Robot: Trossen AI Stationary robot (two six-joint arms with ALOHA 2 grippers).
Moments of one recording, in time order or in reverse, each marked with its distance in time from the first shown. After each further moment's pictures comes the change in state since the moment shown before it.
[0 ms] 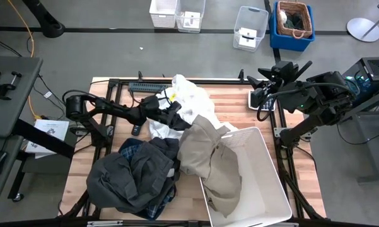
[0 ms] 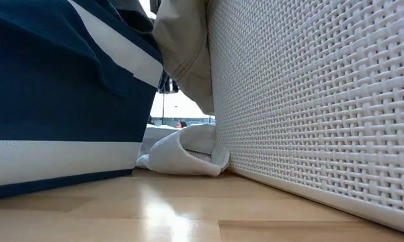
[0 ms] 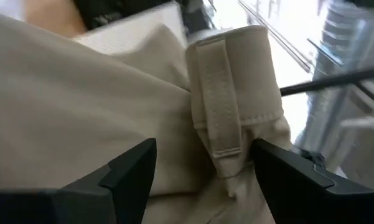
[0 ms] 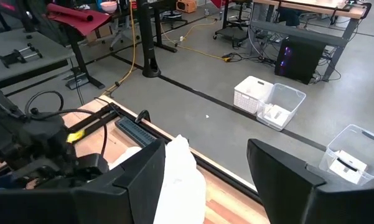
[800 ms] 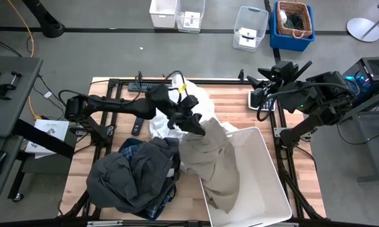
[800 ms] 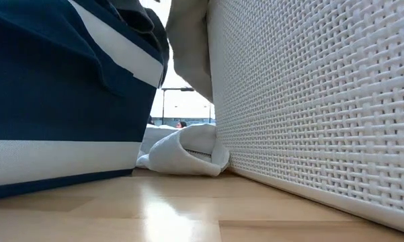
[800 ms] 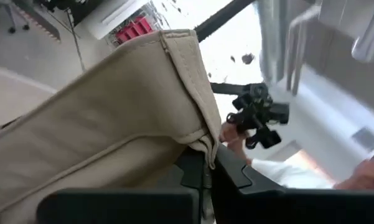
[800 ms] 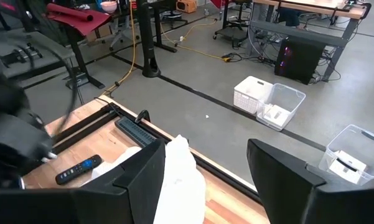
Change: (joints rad) left arm -0.151 -0.001 0.610 -0.419 0.142 0.275; right arm 0.000 0.000 0.000 0.000 0.000 -0.001
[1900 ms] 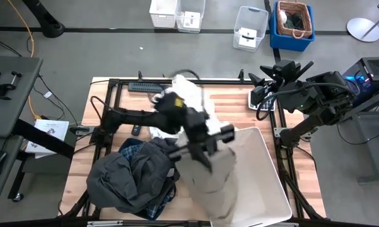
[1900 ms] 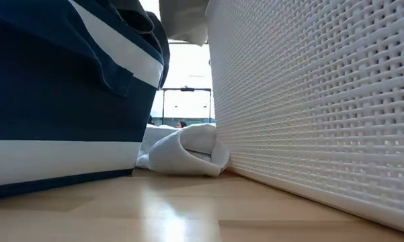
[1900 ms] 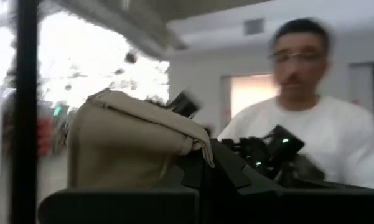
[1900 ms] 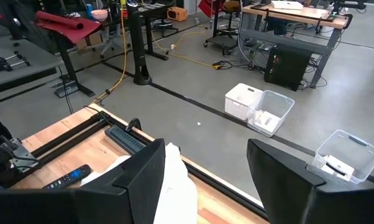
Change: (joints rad) left arm -0.230 0.490 1.009 -0.024 0.157 0.515; right arm 0.000 0.000 0.000 0.000 0.054 -0.004
